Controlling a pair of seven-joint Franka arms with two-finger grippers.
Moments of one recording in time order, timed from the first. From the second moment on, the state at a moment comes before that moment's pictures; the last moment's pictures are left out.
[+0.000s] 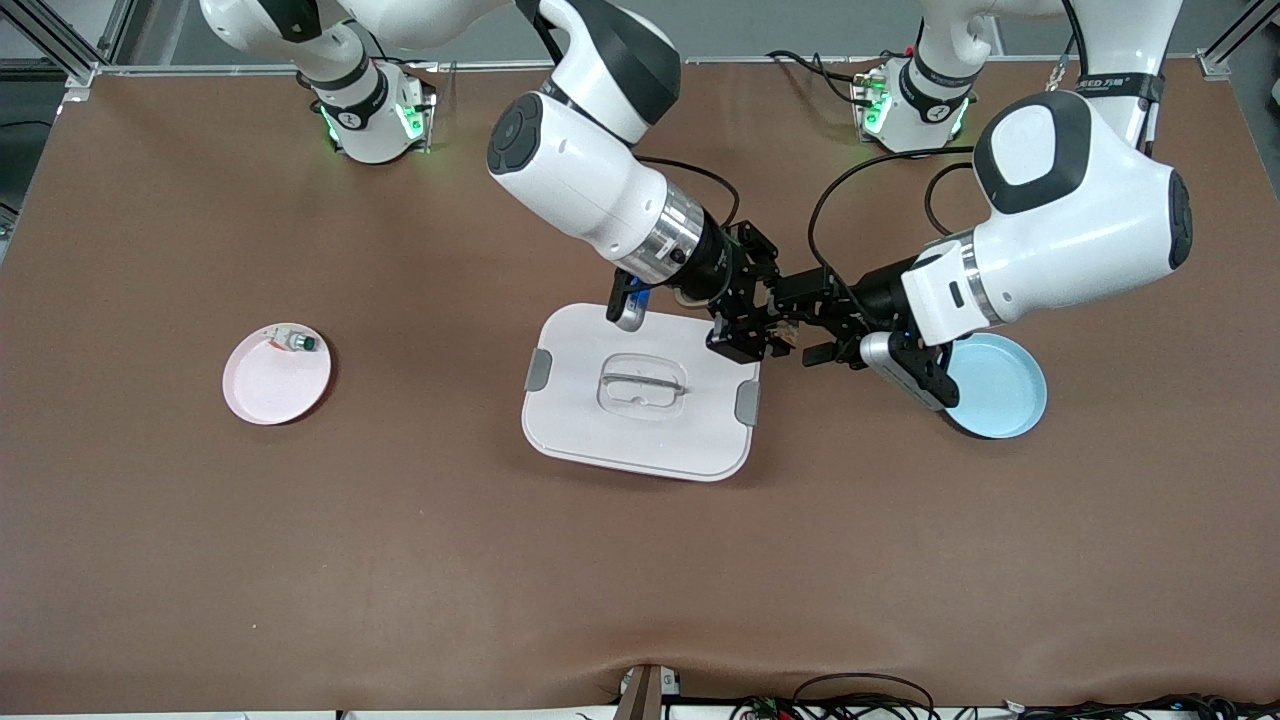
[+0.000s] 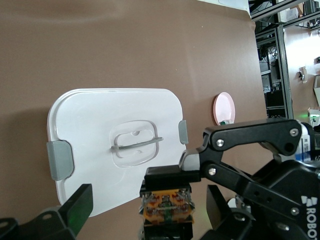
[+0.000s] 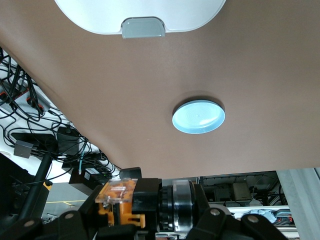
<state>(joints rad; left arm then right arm) -0.18 0.24 -0.18 -1.65 -0.78 2.03 0.21 0.78 0.69 0.00 -1.03 0.58 2.37 2.26</state>
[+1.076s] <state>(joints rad) -0.18 0.24 -0.18 -1.64 -0.78 2.03 0.21 0.78 0.70 0.00 -1.03 0.58 2.39 2.25</state>
